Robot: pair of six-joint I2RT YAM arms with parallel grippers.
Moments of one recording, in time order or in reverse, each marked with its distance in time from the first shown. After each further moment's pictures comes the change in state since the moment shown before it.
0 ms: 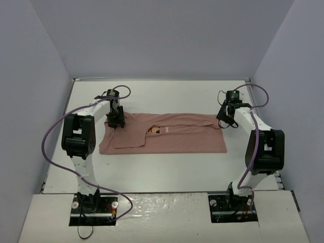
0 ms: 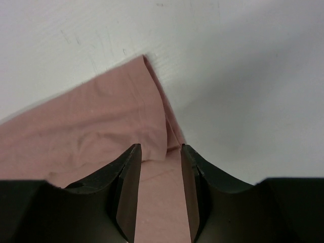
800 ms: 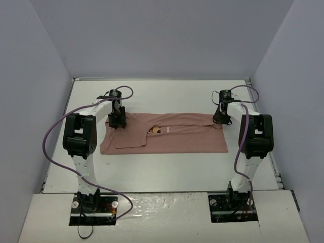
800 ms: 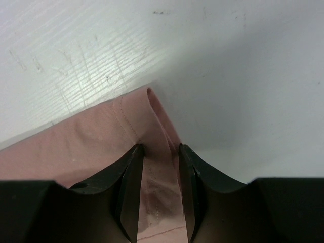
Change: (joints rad) left arm -0.030 0.009 0.000 -0.004 -0.028 0.021; right arm 0.018 0.249 0.113 0.014 0.051 0.008
